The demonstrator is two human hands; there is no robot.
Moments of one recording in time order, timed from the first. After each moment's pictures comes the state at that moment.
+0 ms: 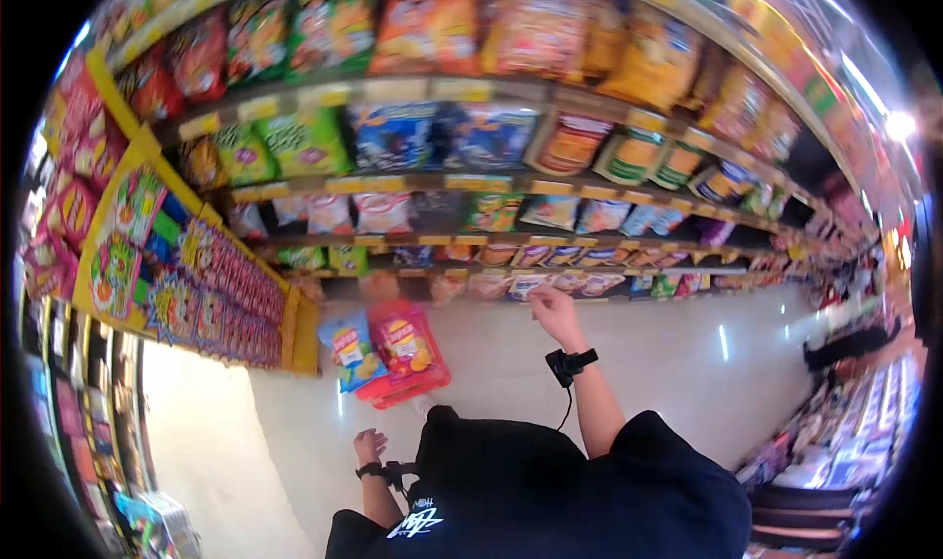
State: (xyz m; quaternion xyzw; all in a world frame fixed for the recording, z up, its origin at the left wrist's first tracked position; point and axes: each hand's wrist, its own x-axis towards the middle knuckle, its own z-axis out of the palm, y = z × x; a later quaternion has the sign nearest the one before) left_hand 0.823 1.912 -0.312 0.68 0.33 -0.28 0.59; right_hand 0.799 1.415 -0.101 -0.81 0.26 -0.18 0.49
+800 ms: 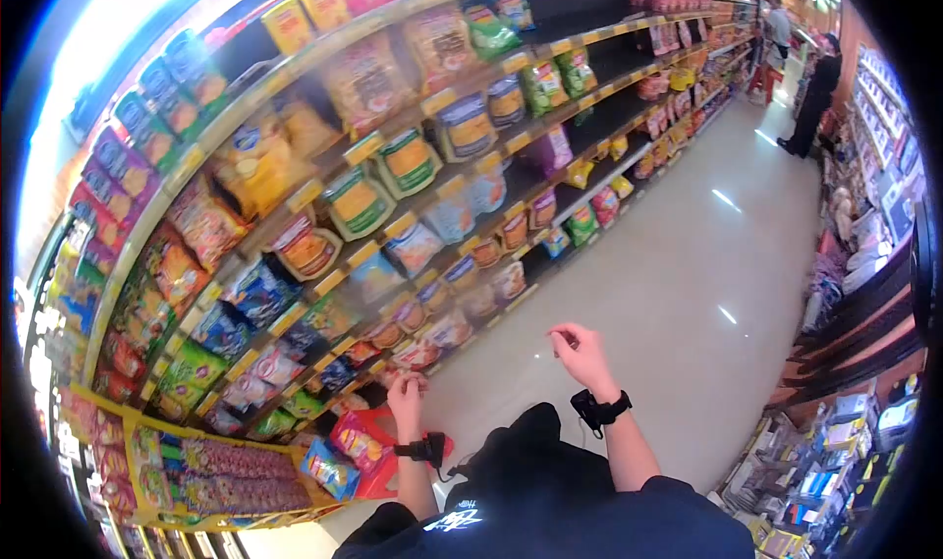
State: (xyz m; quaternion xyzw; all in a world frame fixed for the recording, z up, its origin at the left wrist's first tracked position) left_hand 0.681 1.448 -0.089 0.71 -0.25 -0.26 0.60; right_hand 0.375 1.292 -0.015 -0.62 0.43 -0.42 0.50
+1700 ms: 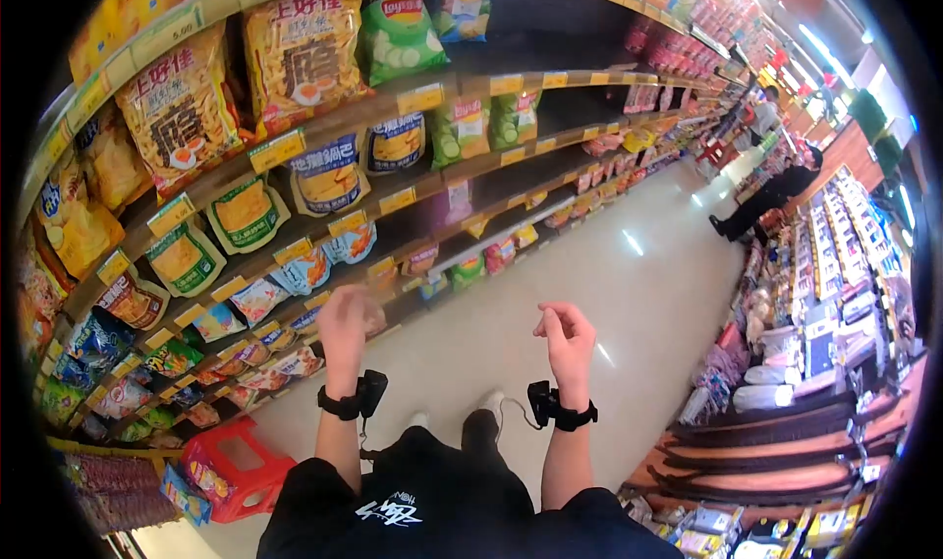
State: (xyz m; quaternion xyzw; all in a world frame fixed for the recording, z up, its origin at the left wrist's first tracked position) left_hand 0.555 1.017 0.041 0.58 -0.34 -0.28 0.68; right_hand 0.274 0.936 0.070 -0.59 0.47 -0.48 0.44
